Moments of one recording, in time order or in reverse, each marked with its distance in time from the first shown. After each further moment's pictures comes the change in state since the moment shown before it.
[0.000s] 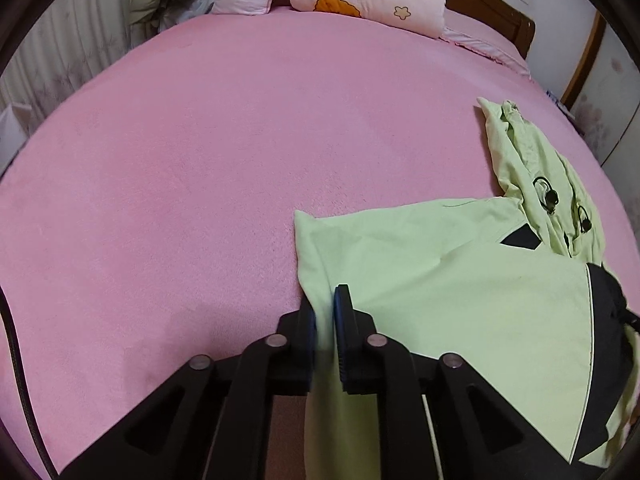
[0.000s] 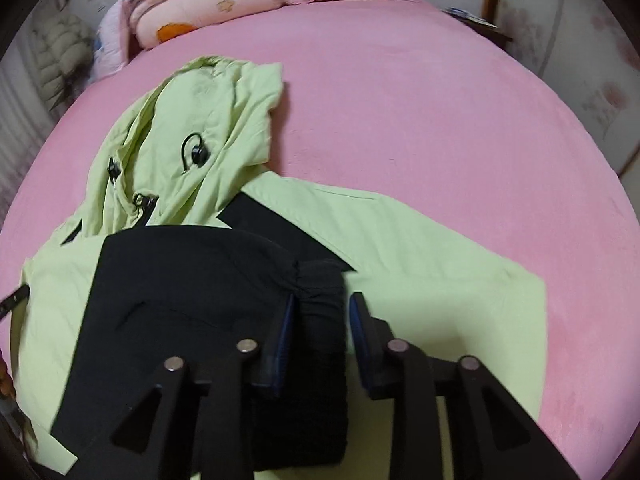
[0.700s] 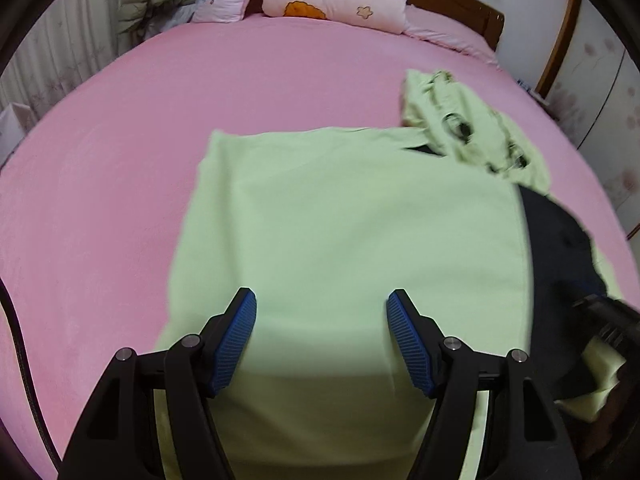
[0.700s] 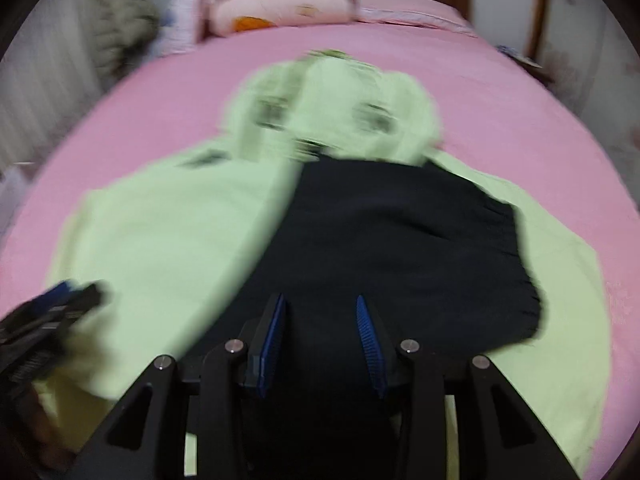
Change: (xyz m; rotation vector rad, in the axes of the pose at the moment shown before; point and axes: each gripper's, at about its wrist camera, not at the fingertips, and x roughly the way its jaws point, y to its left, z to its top) left arm -0.046 -0.061 -0.088 0.036 -0.035 -0.040; right arm -0.023 0.089 -0.069 -0.102 -0.062 0.042
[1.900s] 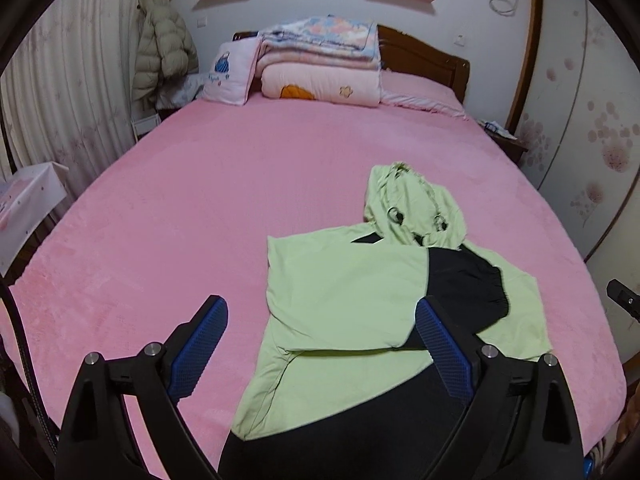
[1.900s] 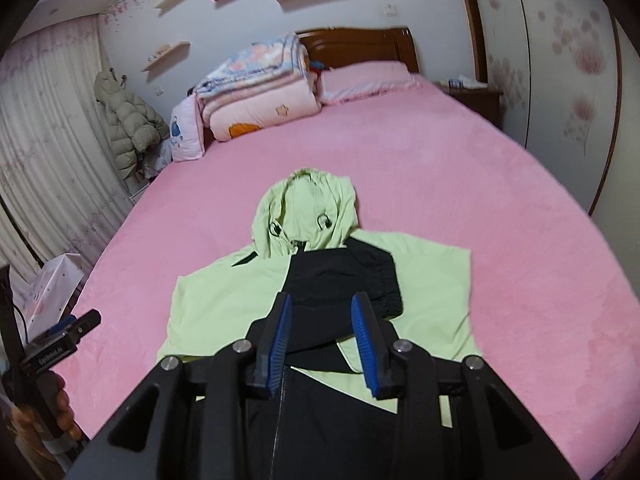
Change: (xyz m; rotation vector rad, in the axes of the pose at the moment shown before) left arm -0.266 0.005 0.005 0.062 -0.209 -0.025; right arm -0.272 -0.069 -0.034 0.138 -0.284 0.176
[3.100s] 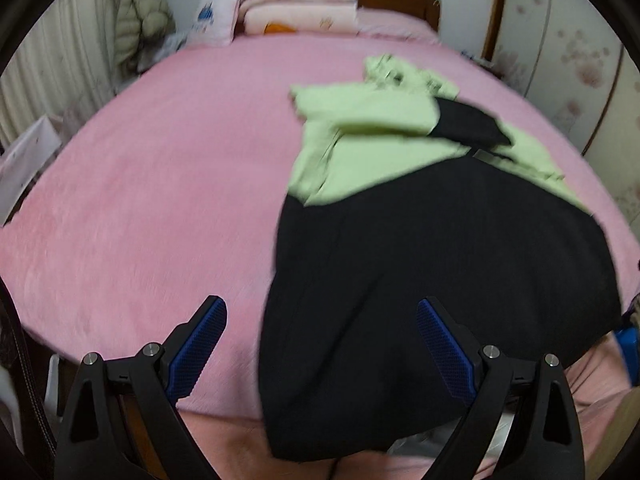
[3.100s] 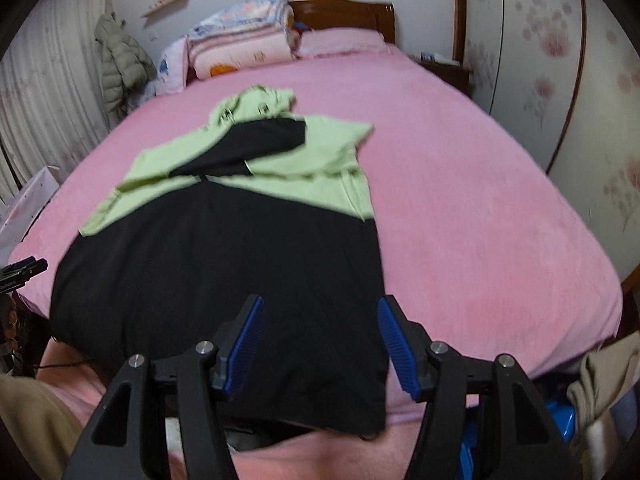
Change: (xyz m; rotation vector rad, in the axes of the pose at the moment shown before) left arm -0.016 0.099 -0.235 0.114 0.196 -0.034; right arm -0.079 -0.119 -0.229 -0.082 0.176 -0.130
